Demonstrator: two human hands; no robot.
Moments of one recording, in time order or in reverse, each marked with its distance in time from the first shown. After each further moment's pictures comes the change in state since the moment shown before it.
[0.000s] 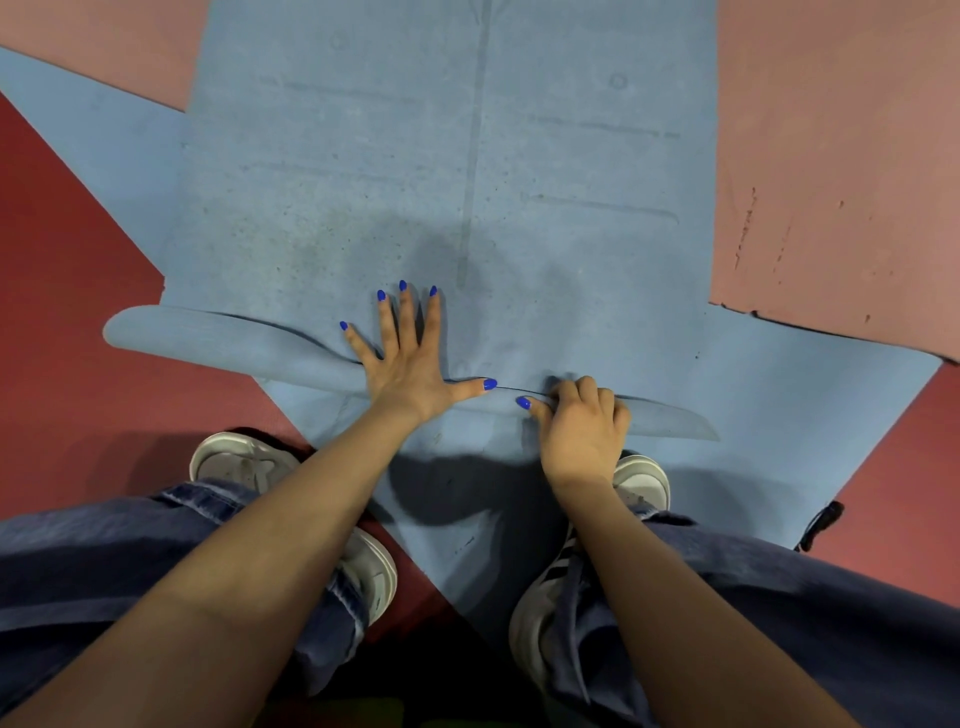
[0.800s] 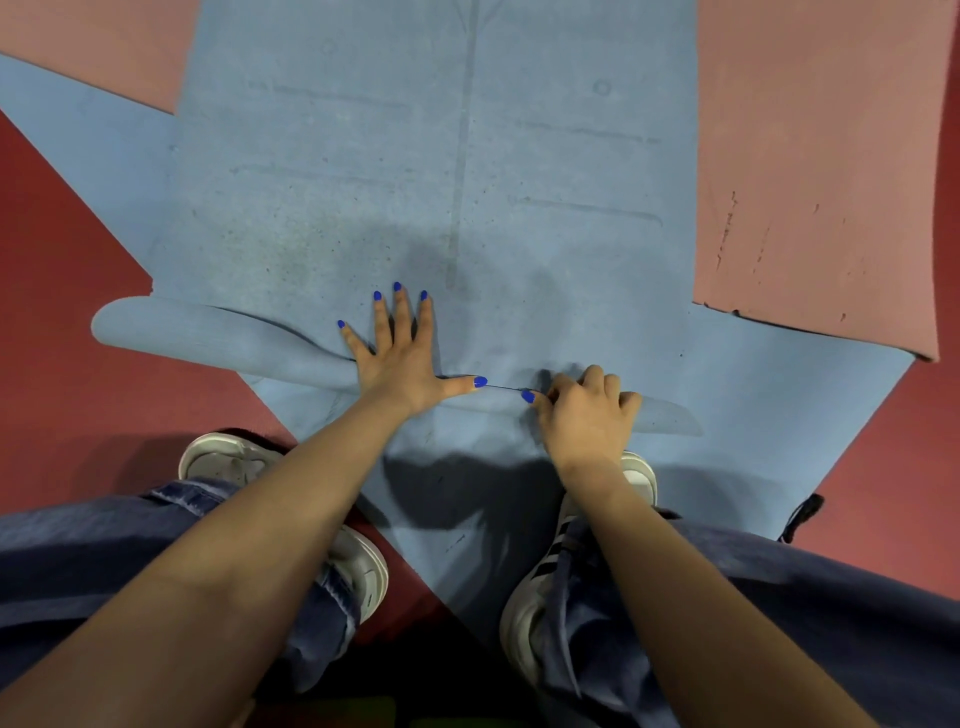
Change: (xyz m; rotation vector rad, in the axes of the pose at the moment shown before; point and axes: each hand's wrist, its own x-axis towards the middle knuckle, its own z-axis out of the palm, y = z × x) left_hand 0.005 0.000 -0.006 0.040 -0.094 0.028; right_hand 0.011 0.003 -0.029 -0.145 -0.166 0.049
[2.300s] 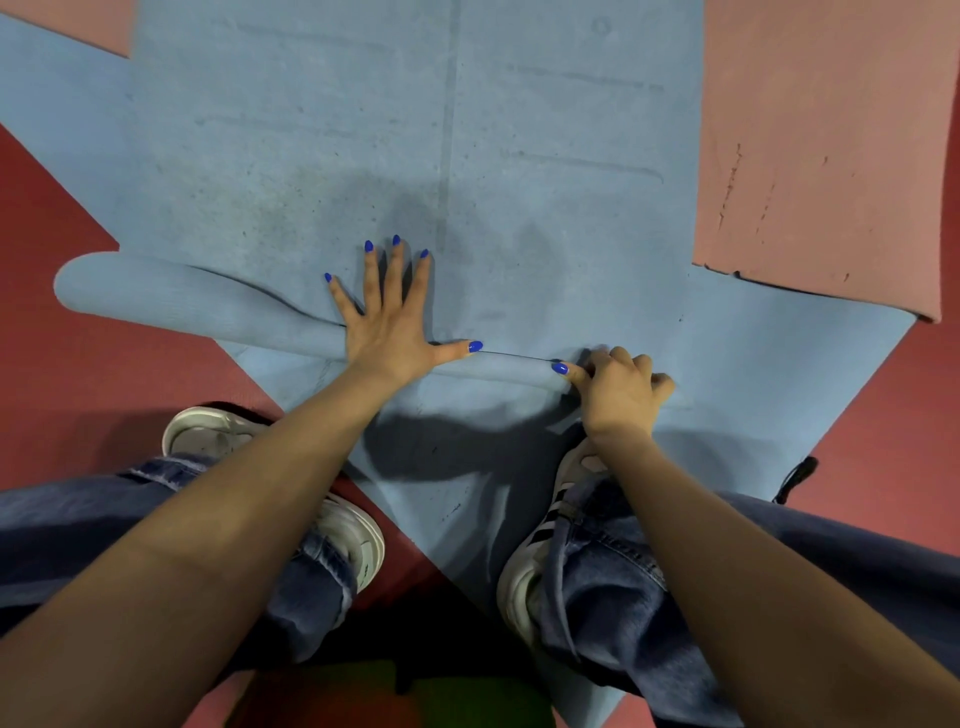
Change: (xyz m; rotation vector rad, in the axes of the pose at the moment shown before) left_hand 0.003 -0.003 0.010 -0.002 0.237 0.093; right_hand 0.013 0.042 0.015 0.036 -0.108 0.125
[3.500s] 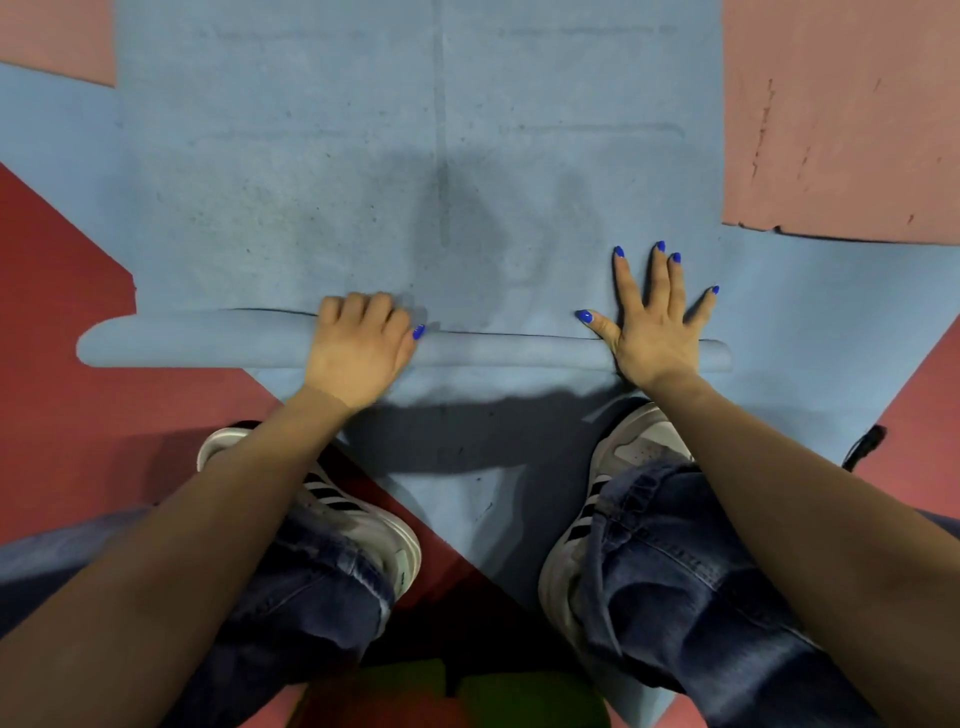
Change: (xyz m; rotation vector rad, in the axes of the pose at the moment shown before) left_hand 0.000 -0.073 0.016 0.410 0.716 0.567; right_hand 0.047 0.015 0.011 -0.034 0.041 -0.159
